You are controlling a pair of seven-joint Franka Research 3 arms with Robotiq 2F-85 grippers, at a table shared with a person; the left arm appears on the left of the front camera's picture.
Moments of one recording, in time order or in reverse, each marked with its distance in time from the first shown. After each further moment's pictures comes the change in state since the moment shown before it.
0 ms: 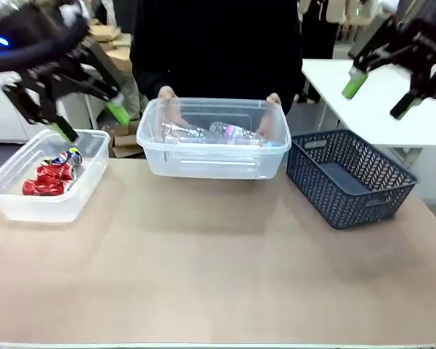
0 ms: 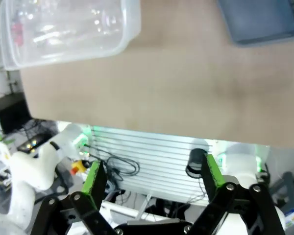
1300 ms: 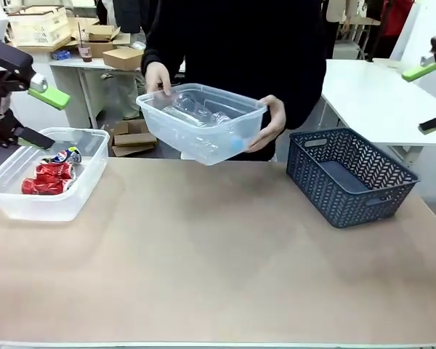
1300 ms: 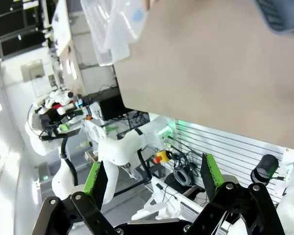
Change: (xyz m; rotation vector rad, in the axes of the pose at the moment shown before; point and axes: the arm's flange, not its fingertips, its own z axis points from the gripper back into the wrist) left arm -0.042 0.114 0.010 -0.569 -0.094 -0.112; right arm -0.019 -0.140 -0.002 0.596 -0.012 -0.150
